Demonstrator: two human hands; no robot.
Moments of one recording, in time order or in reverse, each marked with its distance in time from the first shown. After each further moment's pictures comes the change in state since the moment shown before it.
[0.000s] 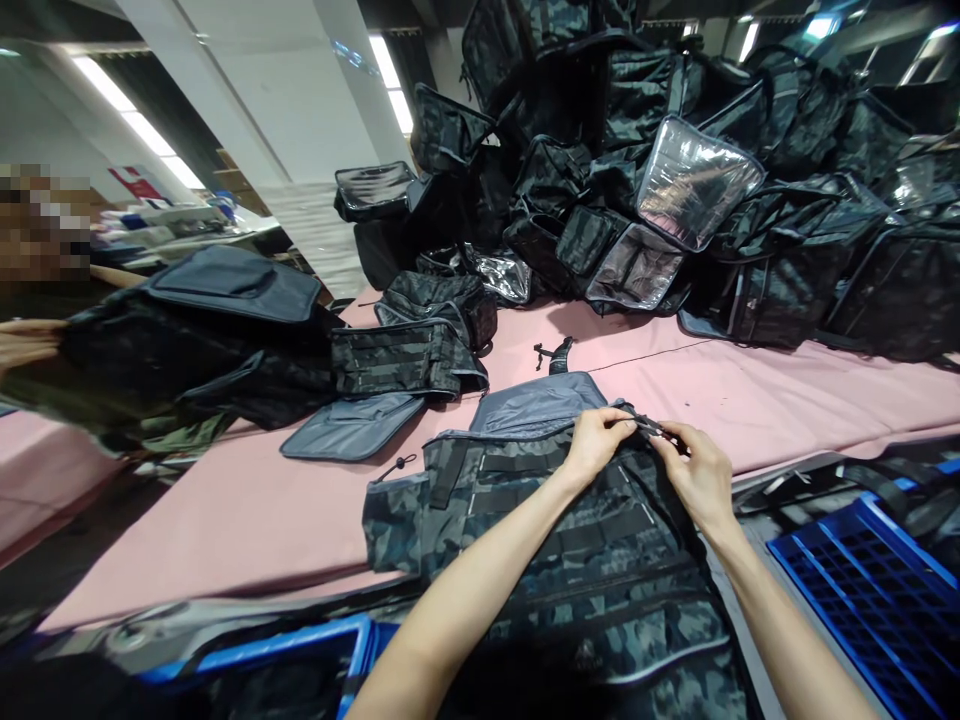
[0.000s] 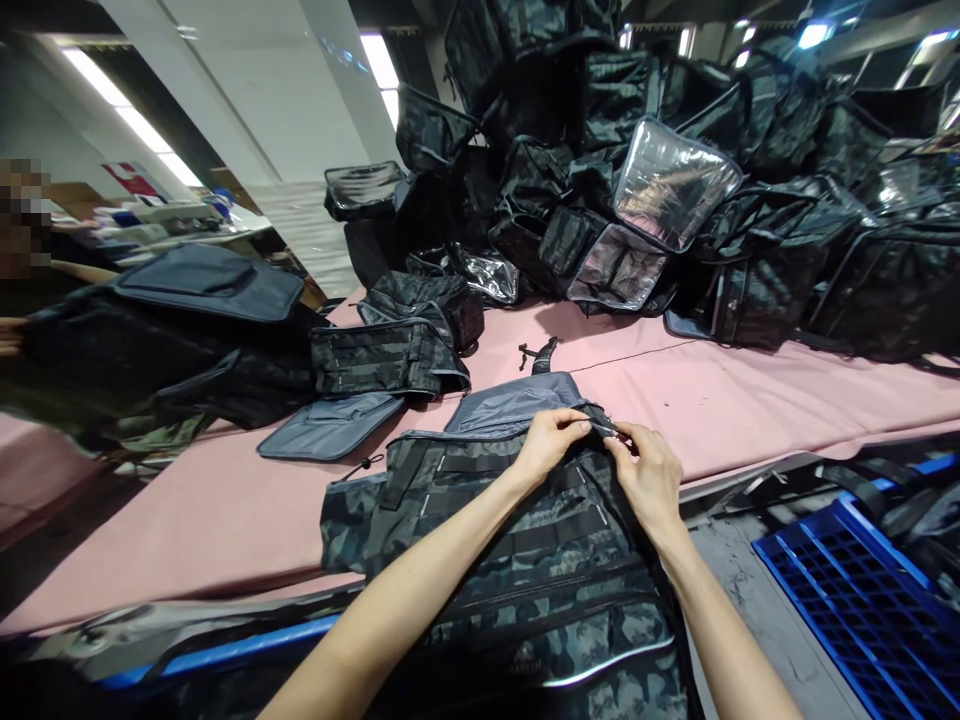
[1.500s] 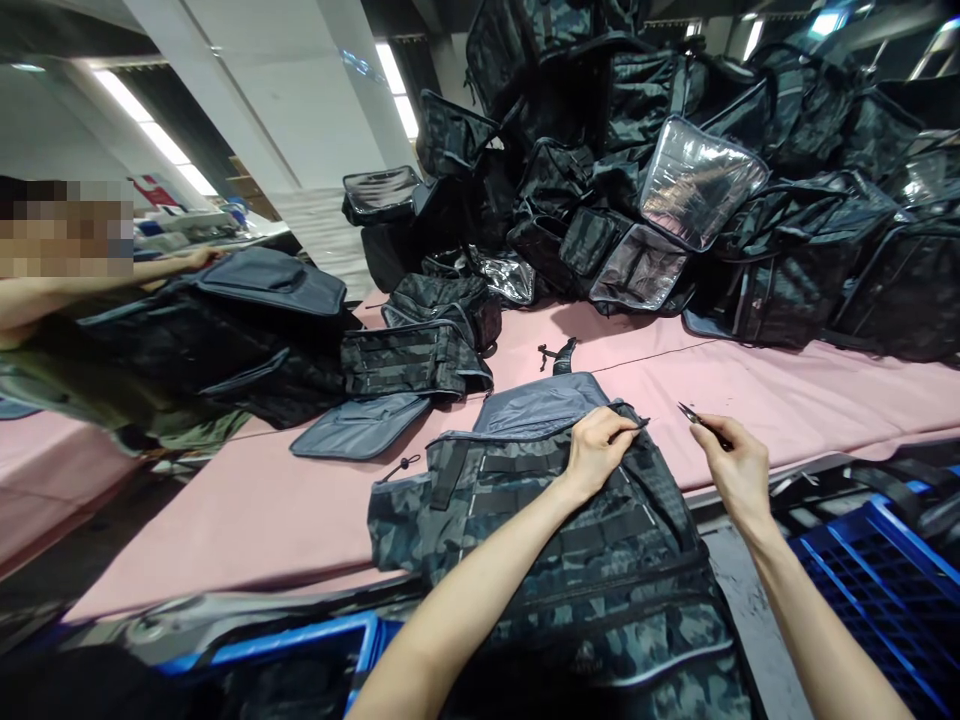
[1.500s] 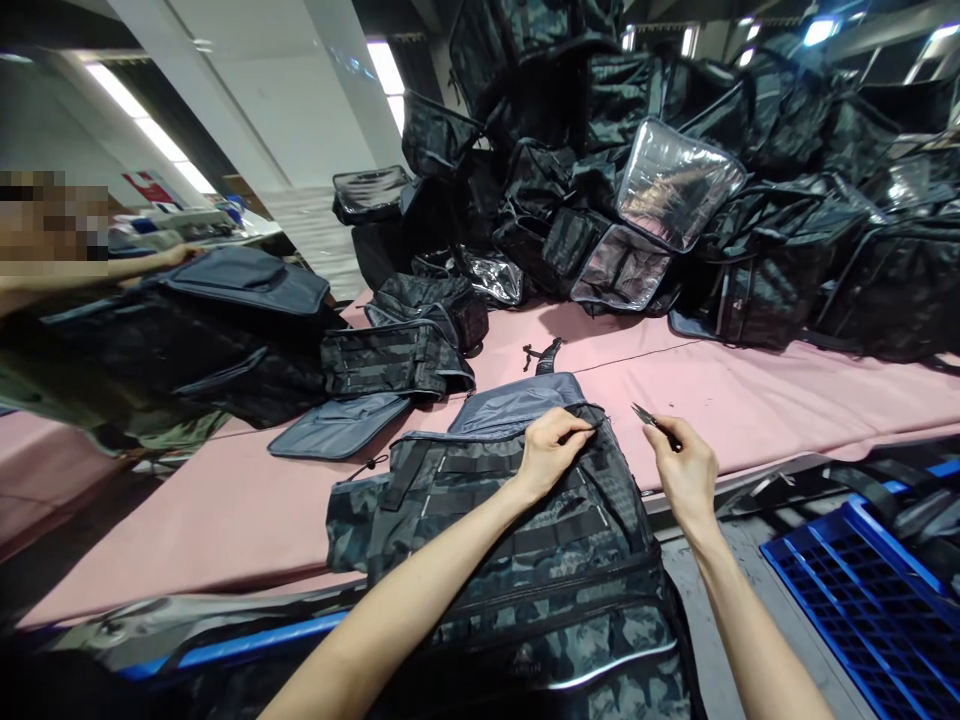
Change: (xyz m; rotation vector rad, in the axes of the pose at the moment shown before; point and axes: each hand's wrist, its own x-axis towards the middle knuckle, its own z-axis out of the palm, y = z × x) left_hand -0.012 -0.006 -0.005 0.422 0.178 0.686; right_hand 0.008 0.011 -0.018 0.056 0.086 0.088
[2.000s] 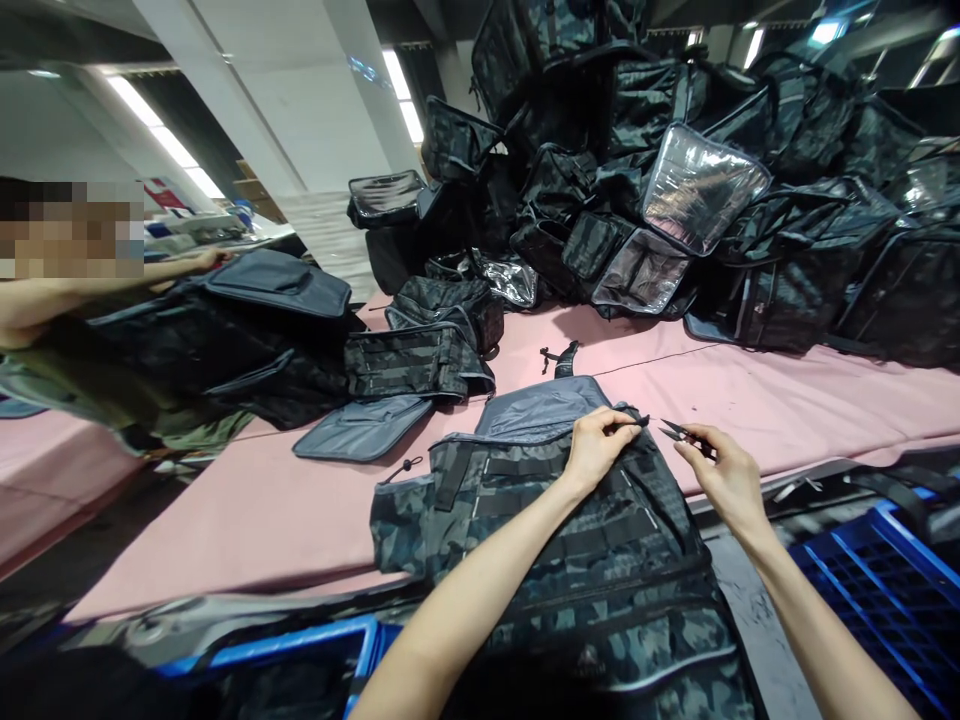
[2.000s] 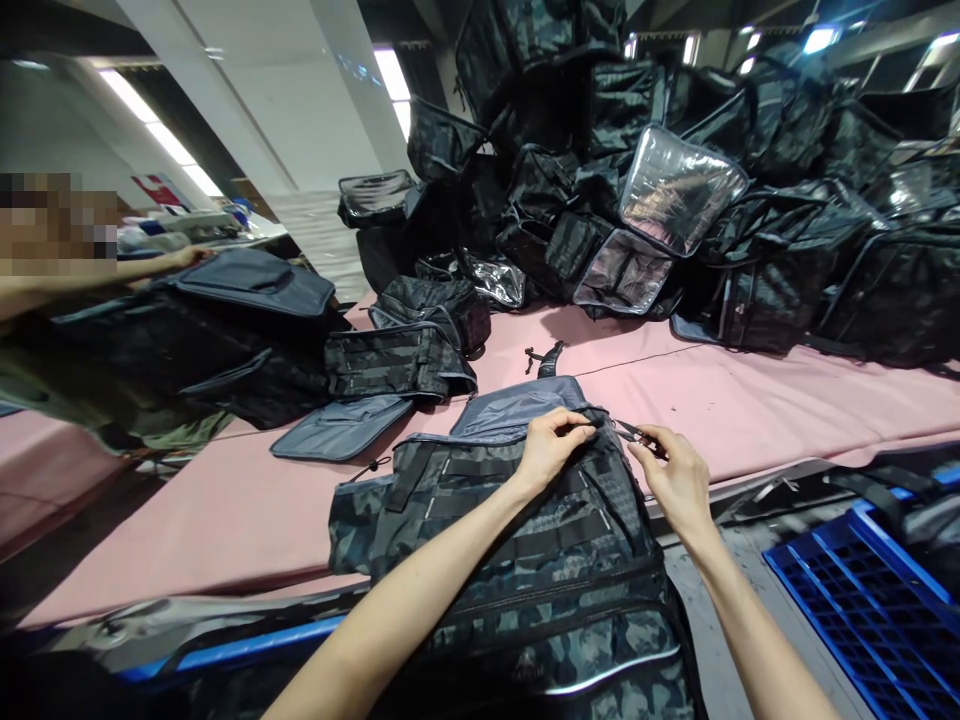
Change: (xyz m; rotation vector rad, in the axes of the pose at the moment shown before) left_hand 0.010 0.005 -0.004 -0.201 -0.050 -0.404; right_hand -0.001 0.006 0.003 -0.044 -0.125 -0.123
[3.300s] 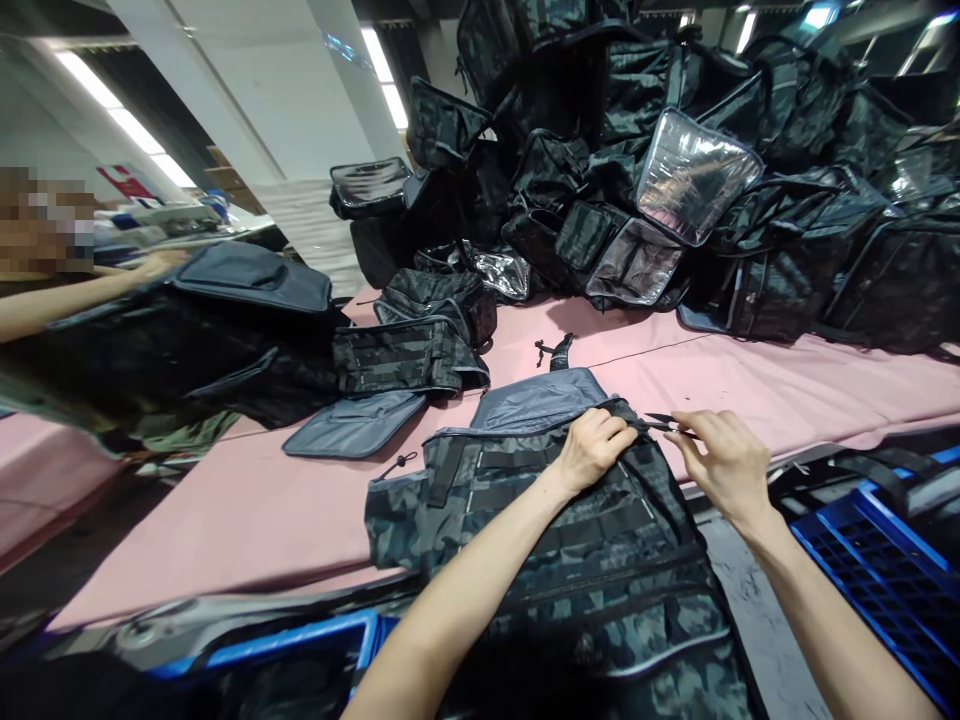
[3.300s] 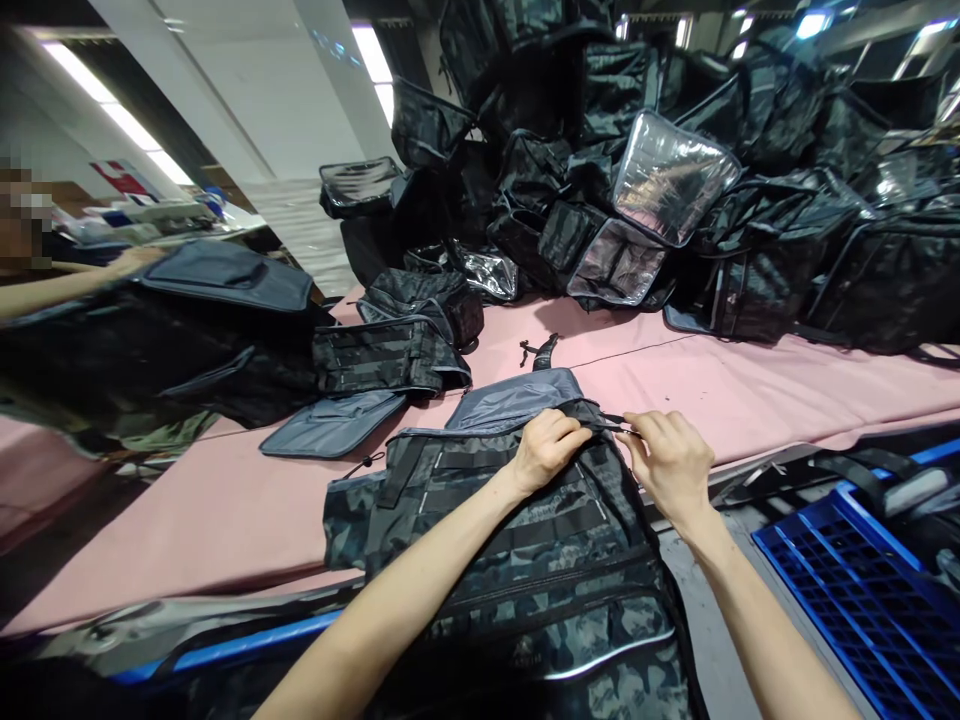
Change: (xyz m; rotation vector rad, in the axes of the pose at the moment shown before) left_hand -0.005 -0.026 -0.014 0.737 -0.087 0.914; right_hand 0.002 -0.031 -0.020 -0.416 0.105 -0.468
